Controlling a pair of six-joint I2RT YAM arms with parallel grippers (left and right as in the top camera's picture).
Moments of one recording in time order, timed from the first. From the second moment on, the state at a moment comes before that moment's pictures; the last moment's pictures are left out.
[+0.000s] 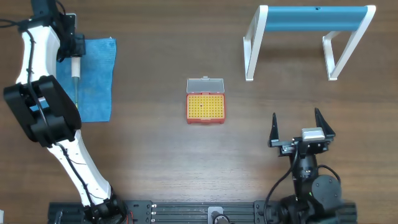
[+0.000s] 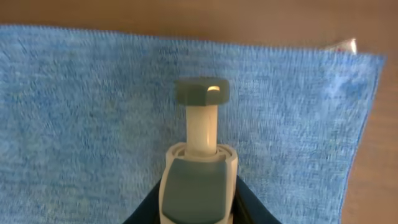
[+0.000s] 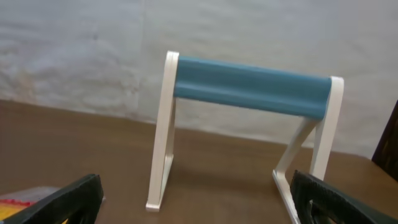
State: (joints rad) left arm 0.33 2.30 1.97 -0.88 0.01 0.20; right arm 0.26 0.02 0.20 -0.13 0.18 -0.16
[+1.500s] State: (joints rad) left arm 0.32 2.25 2.40 -1.23 0.04 0.21; right arm 0.26 0.02 0.01 -0.05 0.17 -0.23
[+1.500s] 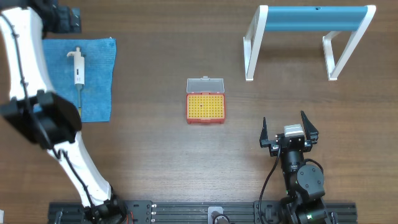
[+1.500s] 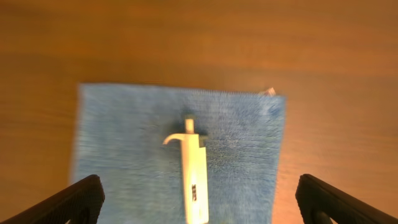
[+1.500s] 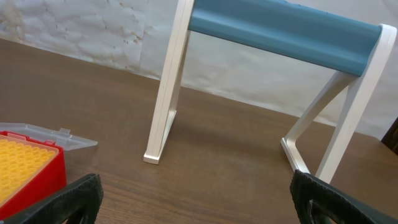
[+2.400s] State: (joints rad) left arm 0.17 0.71 1.72 -0.80 0.05 0.13; right arm 0.26 0.02 0.01 -0.05 0.17 -0.23
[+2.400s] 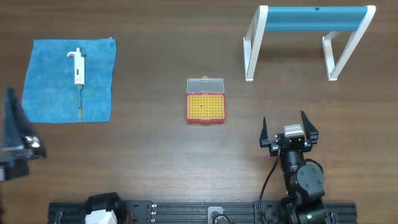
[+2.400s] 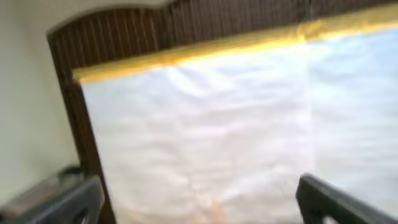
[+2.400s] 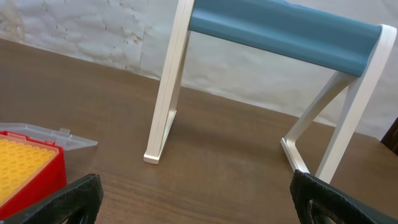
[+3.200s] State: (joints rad) left arm 0.01 0.02 0.17 0.16 0.06 -0.14; right arm 0.26 0.02 0.01 -0.05 0.17 -0.24
